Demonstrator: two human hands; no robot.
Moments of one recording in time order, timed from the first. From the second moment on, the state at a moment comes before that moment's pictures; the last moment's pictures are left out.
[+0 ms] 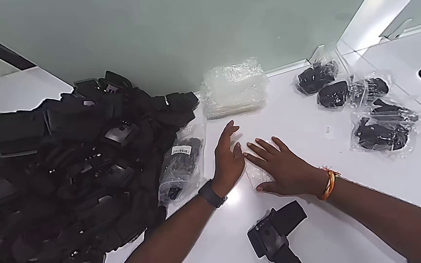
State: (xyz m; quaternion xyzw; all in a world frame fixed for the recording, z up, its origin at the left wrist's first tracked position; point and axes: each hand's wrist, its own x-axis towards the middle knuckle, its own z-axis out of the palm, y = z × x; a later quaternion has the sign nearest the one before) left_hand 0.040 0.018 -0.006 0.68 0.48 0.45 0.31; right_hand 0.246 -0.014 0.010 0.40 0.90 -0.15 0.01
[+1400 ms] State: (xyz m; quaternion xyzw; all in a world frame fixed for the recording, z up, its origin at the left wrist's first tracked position) left_hand 0.041 -0.004 0.008 0.88 0.44 -0.03 0.17; right_hand 0.307 0.027 0.028 0.39 0.87 -0.28 -0.03
